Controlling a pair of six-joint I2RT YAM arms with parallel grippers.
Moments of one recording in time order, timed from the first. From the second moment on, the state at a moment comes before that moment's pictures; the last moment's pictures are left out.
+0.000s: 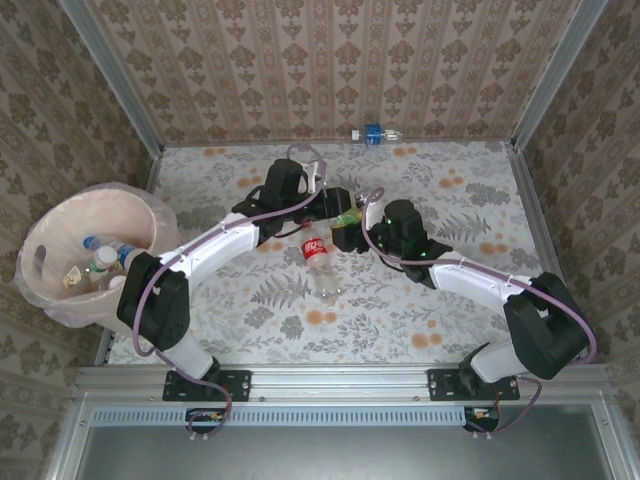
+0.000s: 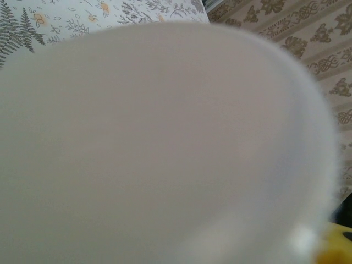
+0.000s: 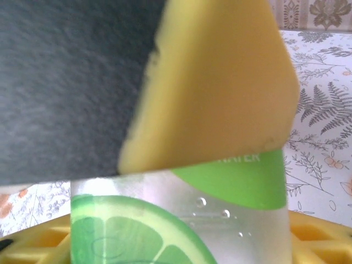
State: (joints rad) left arm -0.64 1.62 1.22 -0.11 0.45 -0.68; right arm 0.56 1.43 0.79 0.30 -0.28 0.24
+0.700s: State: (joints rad) left arm -0.47 1.27 1.31 -0.57 0.16 -0.50; right arm 0.62 1.30 0.68 0.21 -0.14 0.37
